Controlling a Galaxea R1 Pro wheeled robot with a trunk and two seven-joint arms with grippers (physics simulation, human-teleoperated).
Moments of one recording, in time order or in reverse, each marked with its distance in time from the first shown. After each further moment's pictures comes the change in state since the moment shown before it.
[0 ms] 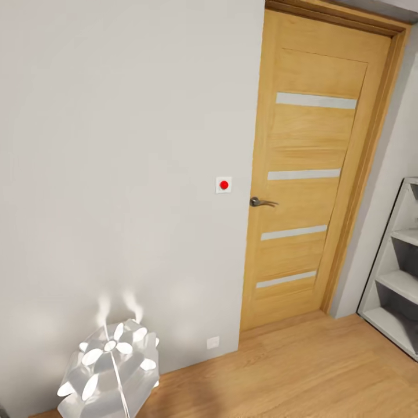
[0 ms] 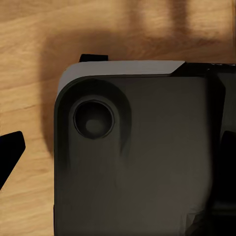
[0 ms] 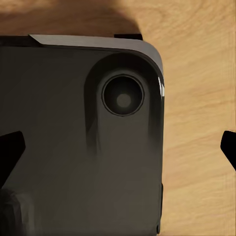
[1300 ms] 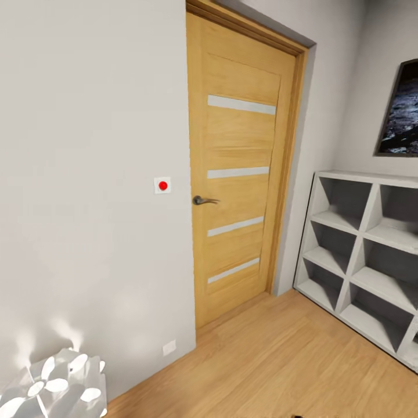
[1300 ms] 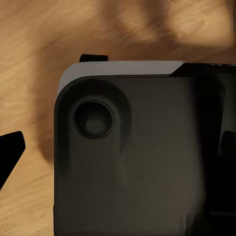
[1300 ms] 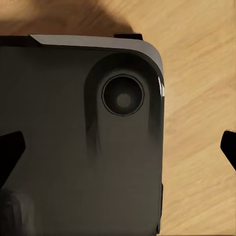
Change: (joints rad) left arm 0.000 0.000 0.001 0.000 0.000 0.000 0.000; right arm 0.000 0.000 0.000 0.000 0.000 0.000 0.000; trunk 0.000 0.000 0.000
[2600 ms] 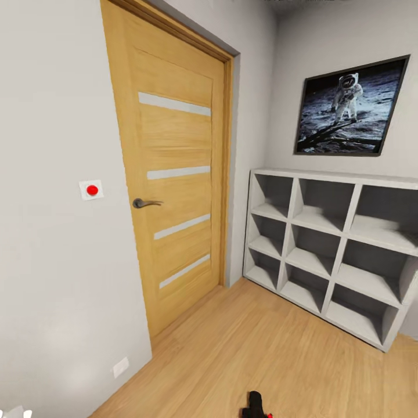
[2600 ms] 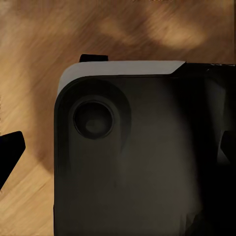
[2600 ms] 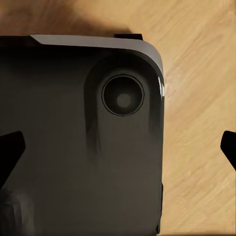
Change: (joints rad) left arm 0.000 0.000 0.000 0.000 0.000 0.000 0.000; right arm 0.000 0.000 0.000 0.000 -0.001 0.000 0.000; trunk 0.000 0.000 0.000
